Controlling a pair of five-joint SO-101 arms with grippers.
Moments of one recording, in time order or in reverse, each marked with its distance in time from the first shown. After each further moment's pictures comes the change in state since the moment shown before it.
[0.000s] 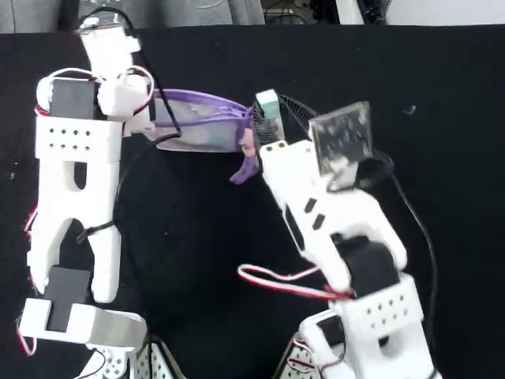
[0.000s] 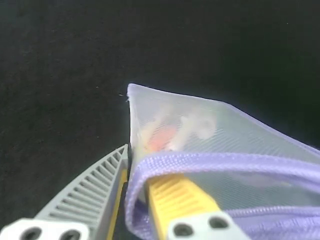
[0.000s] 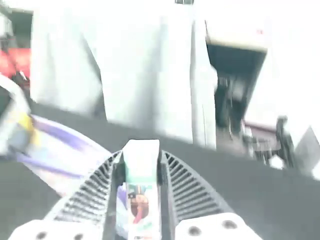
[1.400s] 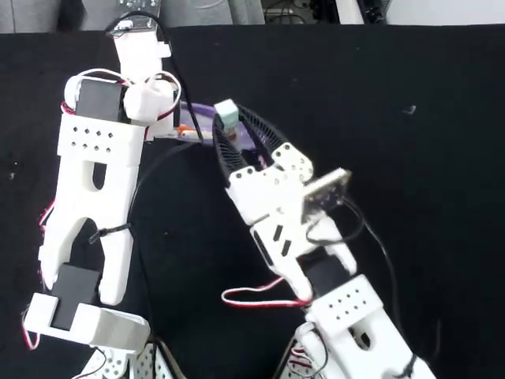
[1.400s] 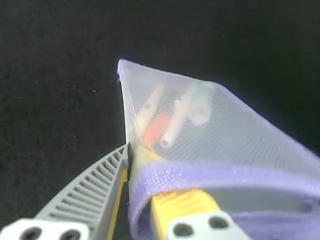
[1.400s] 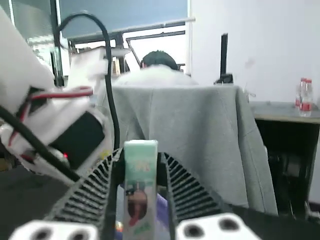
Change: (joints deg) left arm 4.9 0.4 0.1 0.1 0.0; right arm -8.3 1.1 30.5 -46.5 -6.1
